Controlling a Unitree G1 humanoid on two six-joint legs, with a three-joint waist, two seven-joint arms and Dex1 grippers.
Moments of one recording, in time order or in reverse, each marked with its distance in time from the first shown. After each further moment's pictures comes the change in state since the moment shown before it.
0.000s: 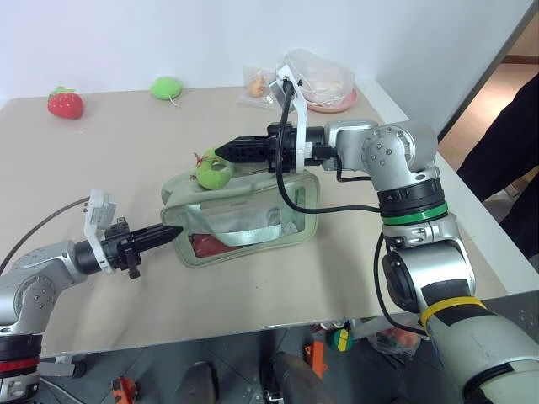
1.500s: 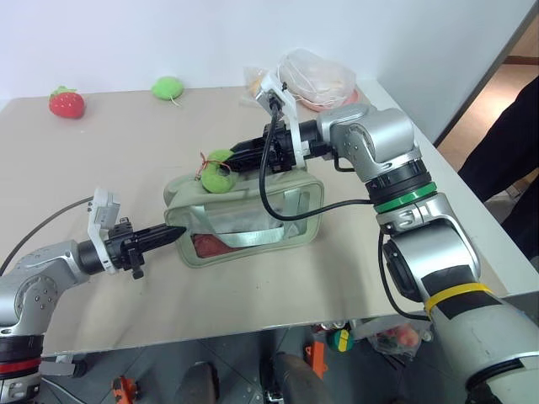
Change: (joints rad) left arm 0.004 -0.004 -0.001 -0.042 -0.013 0.033 0.035; right arm -0.110 -0.010 0.172 0.228 -0.336 -0.288 0.369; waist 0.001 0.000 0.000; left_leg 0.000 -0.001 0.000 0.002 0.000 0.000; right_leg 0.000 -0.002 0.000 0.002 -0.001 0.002
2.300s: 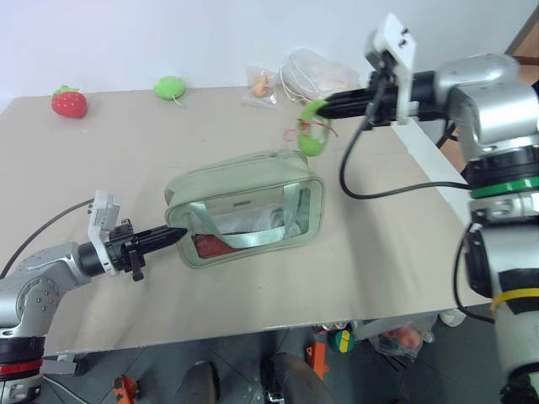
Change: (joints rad) left arm 0.013 -0.006 -0.001 0.009 0.000 -0.021 -0.026; right arm 0.077 -0.488 -0.038 -0.049 -0.268 -0.505 0.090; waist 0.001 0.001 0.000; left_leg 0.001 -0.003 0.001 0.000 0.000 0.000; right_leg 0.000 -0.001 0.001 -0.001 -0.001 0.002
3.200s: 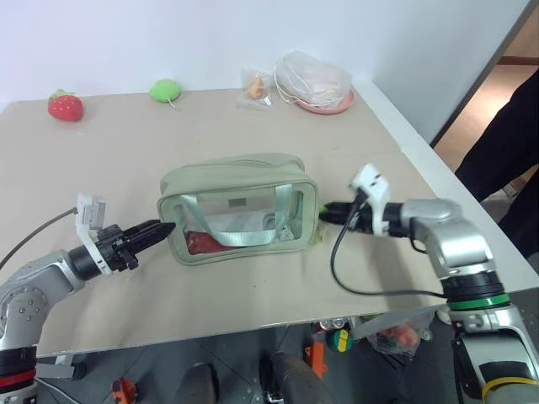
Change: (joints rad) left arm 0.040 -0.027 0.125 -0.037 -0.169 0.143 0.257; right arm 0.616 0.136 -0.308 -0.384 0.226 0.408 -0.262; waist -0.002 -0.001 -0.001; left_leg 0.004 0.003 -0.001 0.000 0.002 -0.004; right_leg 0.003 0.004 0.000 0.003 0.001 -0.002
